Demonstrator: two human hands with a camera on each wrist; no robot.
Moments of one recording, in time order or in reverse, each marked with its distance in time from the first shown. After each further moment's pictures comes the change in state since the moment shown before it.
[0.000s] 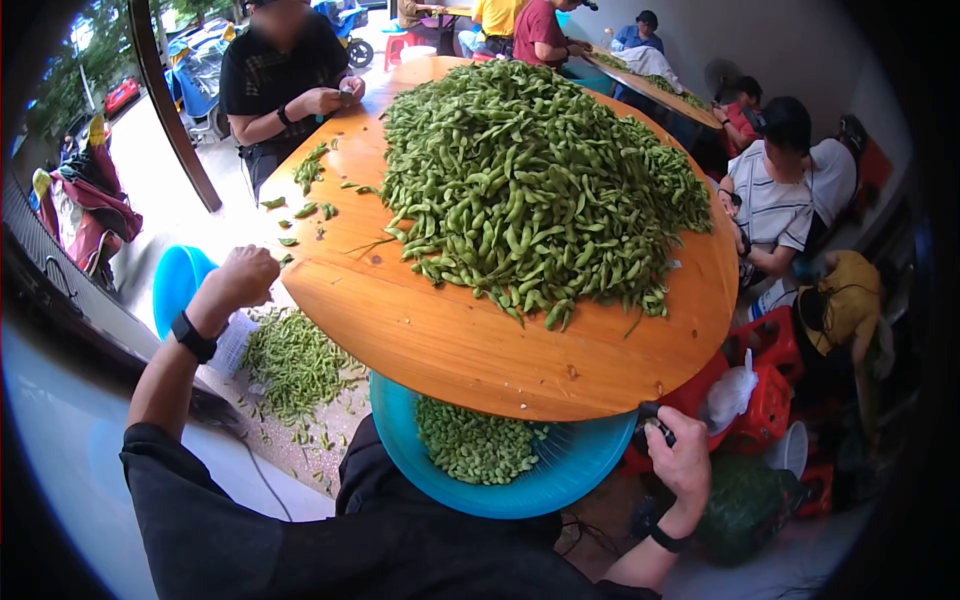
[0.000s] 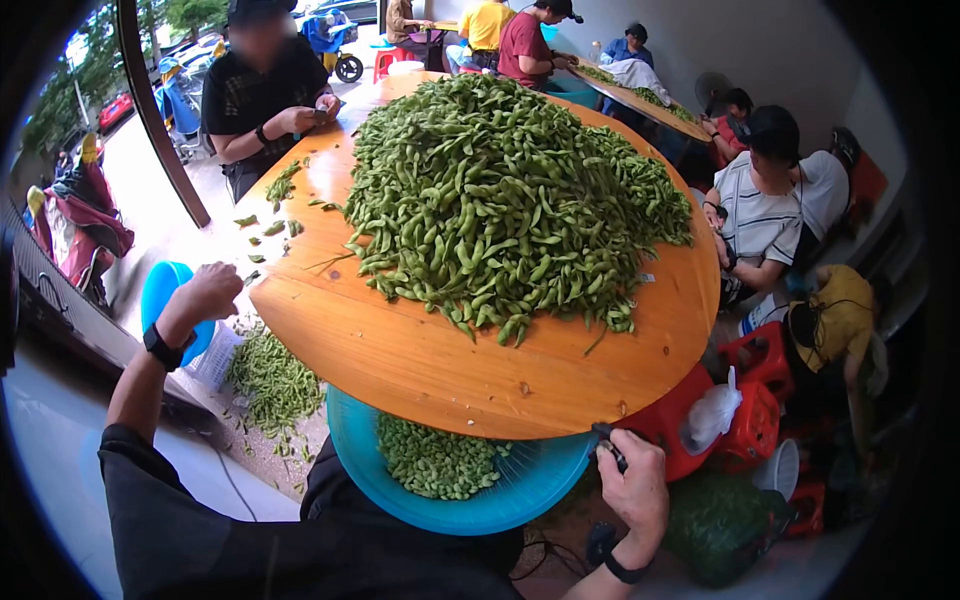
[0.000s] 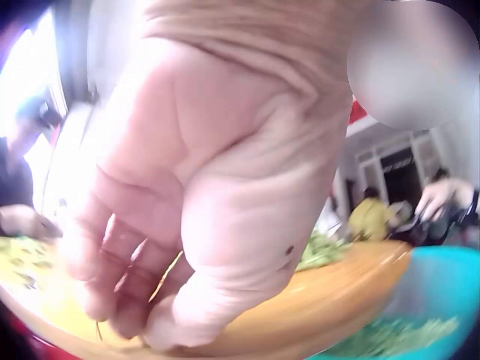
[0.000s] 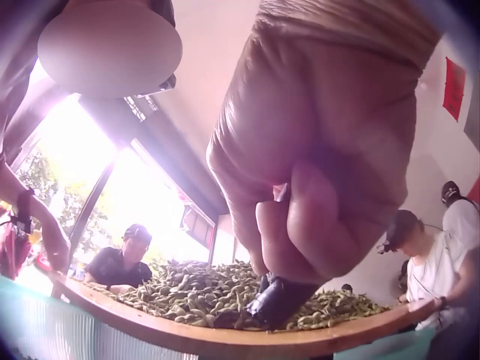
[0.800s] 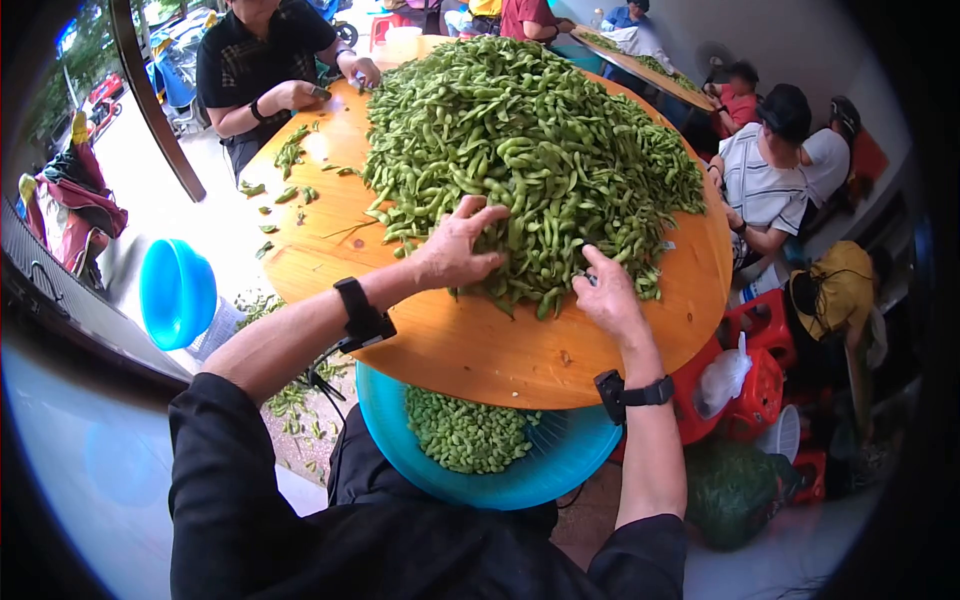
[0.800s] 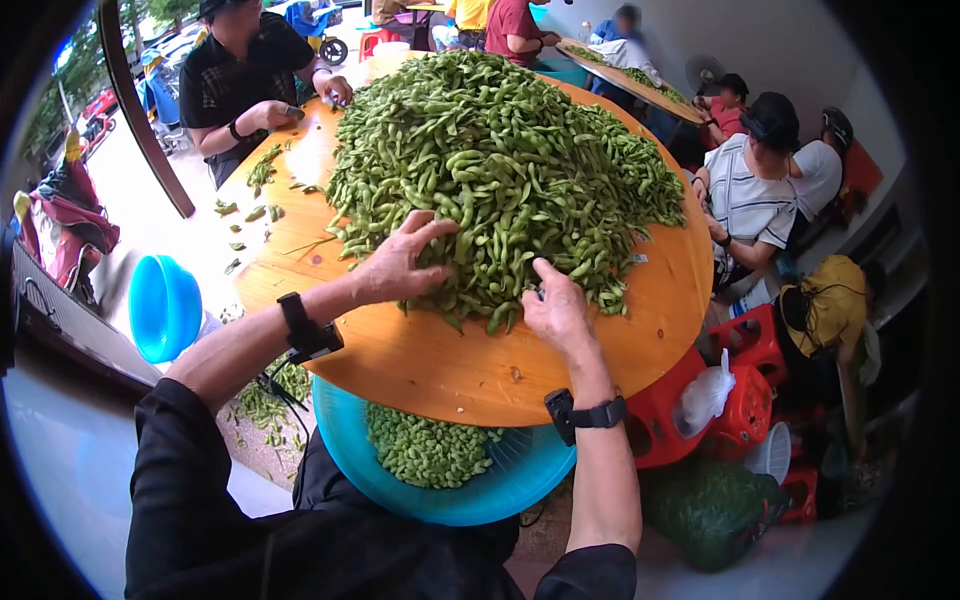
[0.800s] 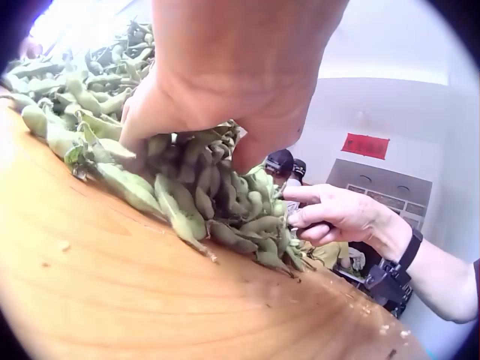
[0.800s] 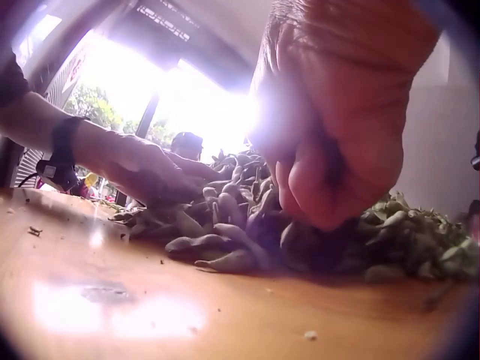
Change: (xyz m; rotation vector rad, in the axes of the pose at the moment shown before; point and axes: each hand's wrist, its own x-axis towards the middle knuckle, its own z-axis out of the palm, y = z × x) left_hand 0.133 0.220 -0.073 -1.104 0.699 0.475; right_hand 0.180 -0.018 0.078 0.035 -0.084 0.066
